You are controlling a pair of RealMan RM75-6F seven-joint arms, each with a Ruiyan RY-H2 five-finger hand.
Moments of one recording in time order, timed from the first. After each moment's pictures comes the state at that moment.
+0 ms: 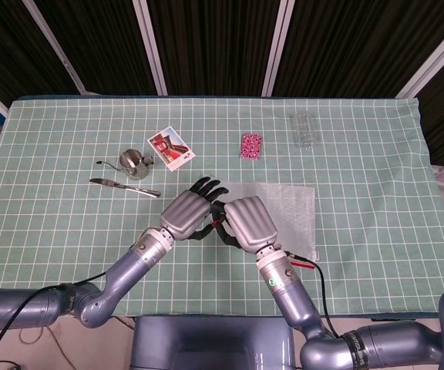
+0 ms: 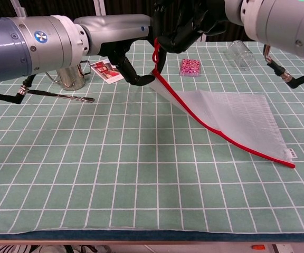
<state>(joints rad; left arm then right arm) -1.00 -1.49 -0.23 -1.73 0.98 0.90 0.45 0.88 -1.53 0.35 -2.08 -0.81 1.32 -0.72</state>
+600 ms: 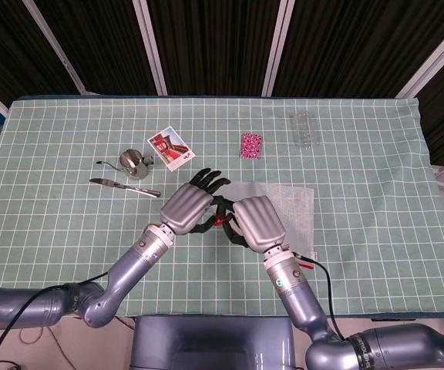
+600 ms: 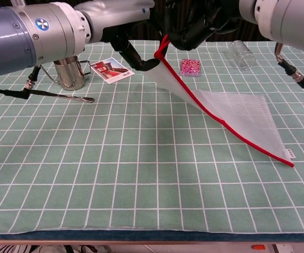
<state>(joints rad) -1.00 -1.51 -0.27 -1.72 1.00 0.98 0.41 0.85 -1.50 0.32 -2.10 -0.83 1.35 -0.69</state>
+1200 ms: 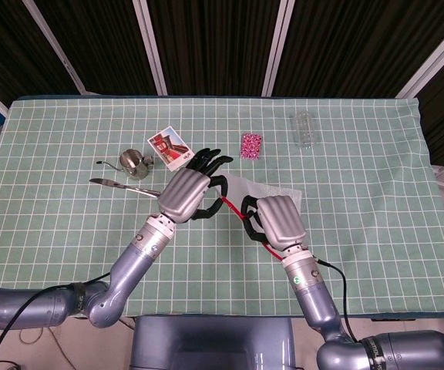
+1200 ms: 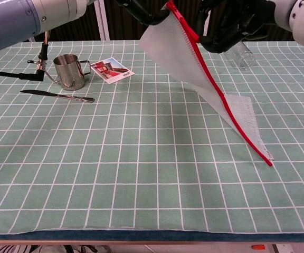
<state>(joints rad) -0.99 -1.54 -0.36 -1.75 1.01 1.09 0.34 0.78 -1.45 0.30 -2.09 -0.83 1.38 -0.62</state>
